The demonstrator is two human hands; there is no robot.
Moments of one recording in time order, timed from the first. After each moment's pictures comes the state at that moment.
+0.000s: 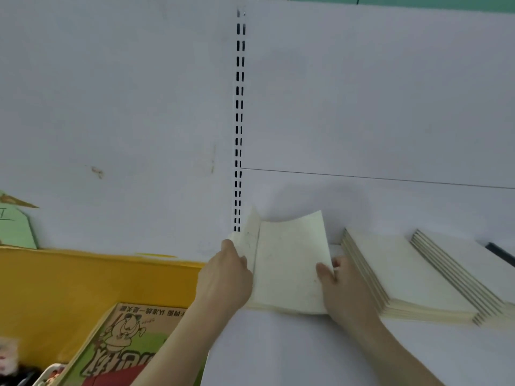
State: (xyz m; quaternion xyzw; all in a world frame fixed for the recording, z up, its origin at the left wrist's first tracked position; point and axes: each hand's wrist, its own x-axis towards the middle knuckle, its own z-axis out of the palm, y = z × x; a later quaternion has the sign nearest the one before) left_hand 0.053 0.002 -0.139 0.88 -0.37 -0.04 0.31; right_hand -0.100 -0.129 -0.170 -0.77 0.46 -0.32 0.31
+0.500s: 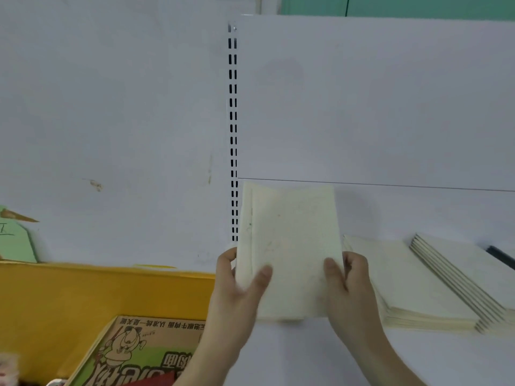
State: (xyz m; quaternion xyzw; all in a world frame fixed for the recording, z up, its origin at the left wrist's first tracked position) left_hand 0.009 0.021 -0.141 0.61 -0.31 -0.19 0.71; right_hand -0.110 -0.101 -0.142 -0.70 0.37 -0.47 0.40
